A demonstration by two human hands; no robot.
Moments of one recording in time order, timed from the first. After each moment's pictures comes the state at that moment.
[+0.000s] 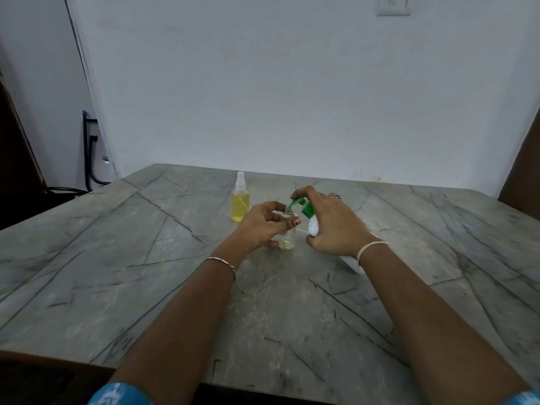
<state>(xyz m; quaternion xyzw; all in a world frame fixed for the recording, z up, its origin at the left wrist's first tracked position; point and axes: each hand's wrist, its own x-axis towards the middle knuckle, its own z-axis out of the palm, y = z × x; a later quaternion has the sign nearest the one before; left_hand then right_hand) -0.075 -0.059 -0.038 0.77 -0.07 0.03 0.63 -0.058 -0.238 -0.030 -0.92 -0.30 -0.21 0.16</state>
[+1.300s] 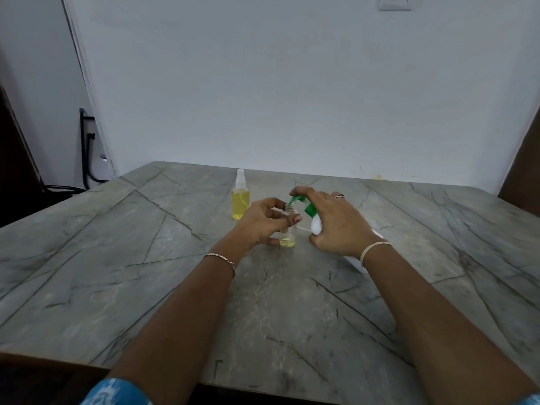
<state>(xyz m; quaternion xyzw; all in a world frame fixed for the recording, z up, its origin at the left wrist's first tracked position) -0.072 -0.058 -0.036 0.77 -0.07 0.01 0.64 -0.059 -0.240 -0.033 -0.92 -0.29 -0.23 0.14</state>
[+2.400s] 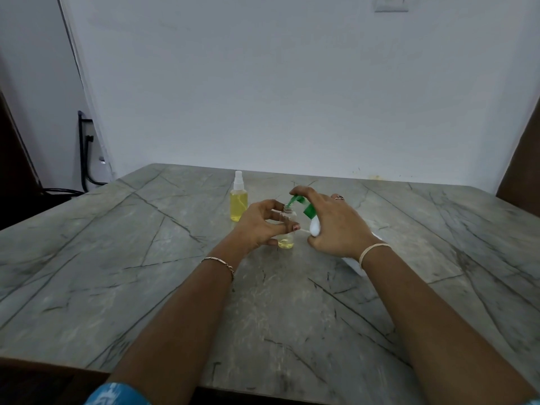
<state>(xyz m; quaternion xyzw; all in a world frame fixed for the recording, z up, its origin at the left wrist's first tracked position) -0.071 -0.056 -0.041 0.79 -0.10 0.05 0.61 -0.061 -0.241 -0.034 -0.92 -0.28 -0.22 0.14</state>
